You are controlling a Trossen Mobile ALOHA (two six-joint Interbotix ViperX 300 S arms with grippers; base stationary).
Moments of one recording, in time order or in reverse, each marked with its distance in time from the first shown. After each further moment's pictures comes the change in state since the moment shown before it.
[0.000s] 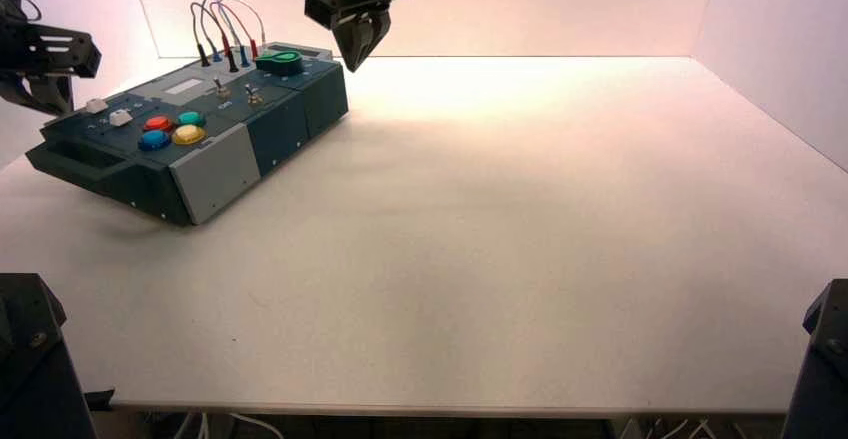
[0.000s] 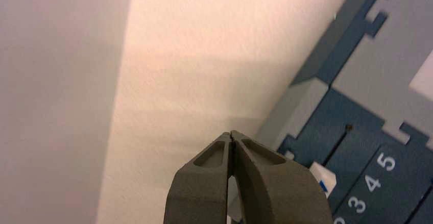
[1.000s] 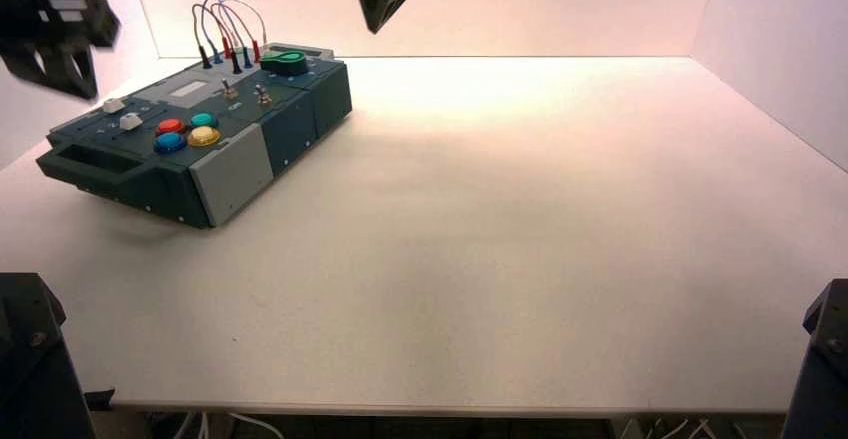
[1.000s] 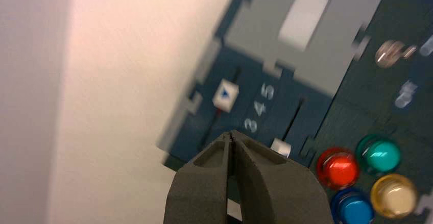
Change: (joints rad) left arm -0.143 -0.328 0.181 0.005 0.091 -0.097; right arm 0.002 -0.270 0.259 -0.025 -0.054 0.018
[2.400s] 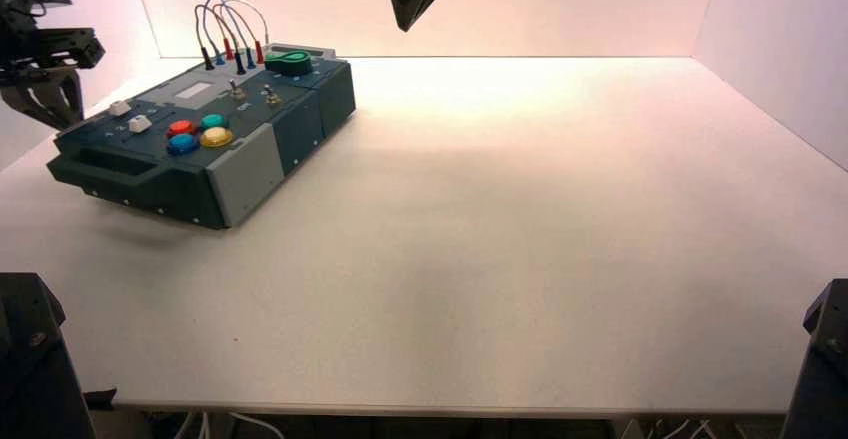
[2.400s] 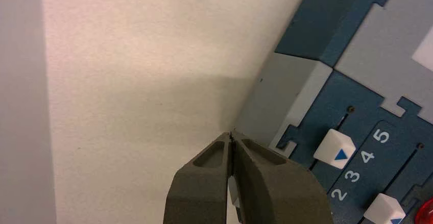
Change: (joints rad) left arm 0.107 0.377 -0.299 -0.012 0.336 0.066; right arm 0.000 -0.135 0.163 0.000 0.011 -0.005
